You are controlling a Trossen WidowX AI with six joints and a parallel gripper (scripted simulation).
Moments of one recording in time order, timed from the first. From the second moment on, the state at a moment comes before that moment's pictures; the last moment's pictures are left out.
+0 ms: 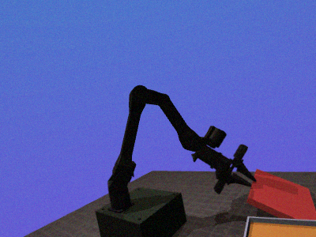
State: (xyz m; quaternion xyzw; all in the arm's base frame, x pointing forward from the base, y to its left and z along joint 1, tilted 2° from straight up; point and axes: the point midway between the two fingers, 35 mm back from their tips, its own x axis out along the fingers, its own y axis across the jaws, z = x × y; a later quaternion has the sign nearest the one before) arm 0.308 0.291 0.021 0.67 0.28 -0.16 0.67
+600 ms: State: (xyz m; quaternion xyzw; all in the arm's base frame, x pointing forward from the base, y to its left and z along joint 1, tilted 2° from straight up) arm 0.308 0.293 0.009 0.67 0.27 -0.16 0.67
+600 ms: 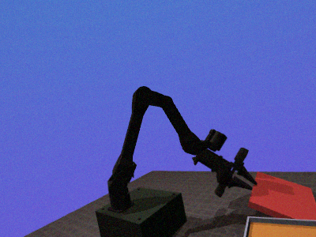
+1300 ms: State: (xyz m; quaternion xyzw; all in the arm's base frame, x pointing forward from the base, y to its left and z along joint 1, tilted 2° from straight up) arm 0.309 0.292 0.004 0.66 0.28 -0.17 0.68
